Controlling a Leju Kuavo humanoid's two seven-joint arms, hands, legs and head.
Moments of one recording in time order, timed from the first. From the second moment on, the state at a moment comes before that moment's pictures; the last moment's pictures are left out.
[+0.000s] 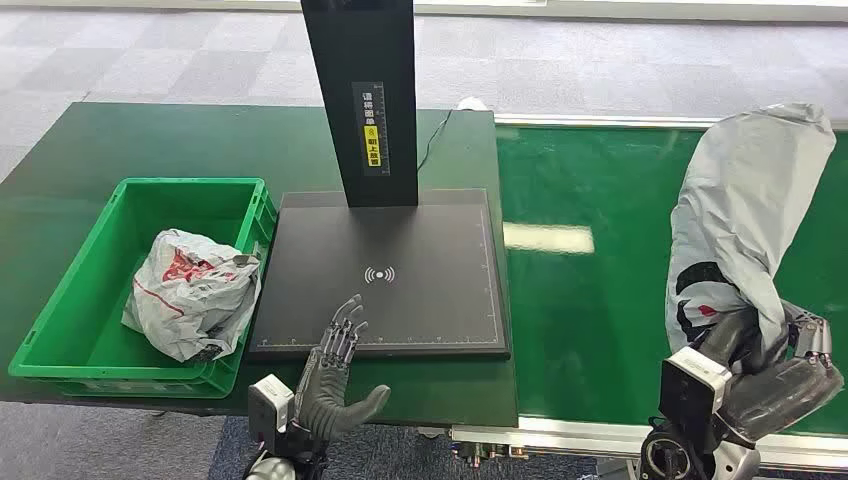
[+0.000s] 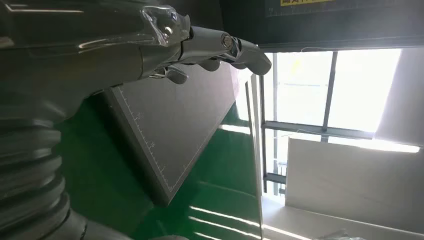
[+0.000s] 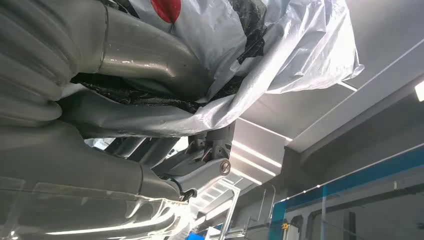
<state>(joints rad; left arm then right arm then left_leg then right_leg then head) 0.01 -0.28 -0.20 -1.29 -0.20 -0.14 -0.66 -0.07 0.32 -0.37 -1.62 0.65 -0.64 -0.69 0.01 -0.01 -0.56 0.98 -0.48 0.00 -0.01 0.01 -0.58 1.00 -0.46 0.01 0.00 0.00</state>
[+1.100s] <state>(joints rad) -0.01 -0.24 -0.18 -1.33 -0.11 -0.06 -0.70 -0.71 0.21 0.02 -0.65 0.40 -0.06 -0.69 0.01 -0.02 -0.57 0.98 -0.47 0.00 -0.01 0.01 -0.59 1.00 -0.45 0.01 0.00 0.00</state>
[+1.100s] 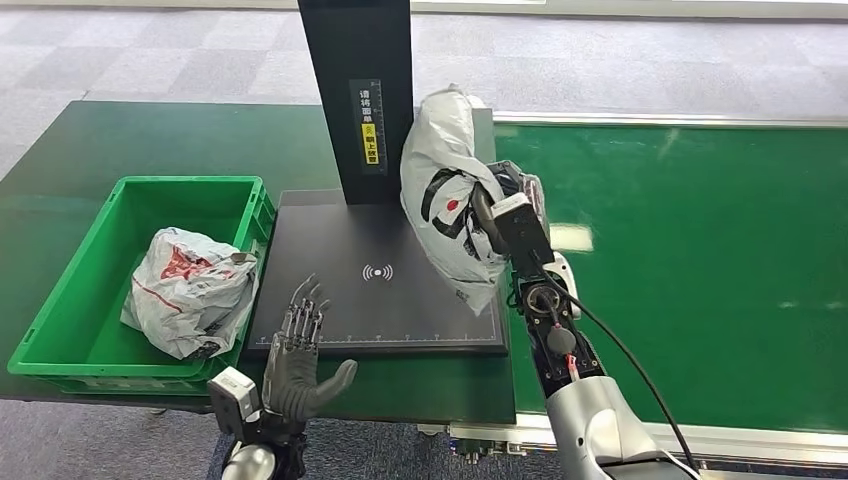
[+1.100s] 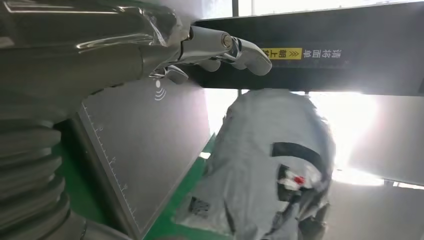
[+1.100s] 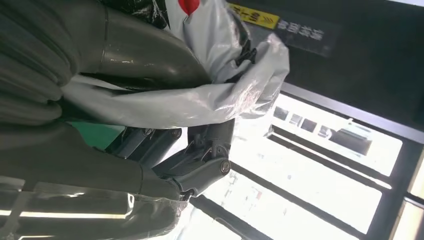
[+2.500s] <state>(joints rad) -0.01 -0.23 -0.17 -1.33 -0.11 -0.08 -0.70 -0.76 0.22 0.25 -0.44 0.52 0.20 -0.66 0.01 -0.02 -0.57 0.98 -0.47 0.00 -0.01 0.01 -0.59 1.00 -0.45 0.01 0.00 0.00</state>
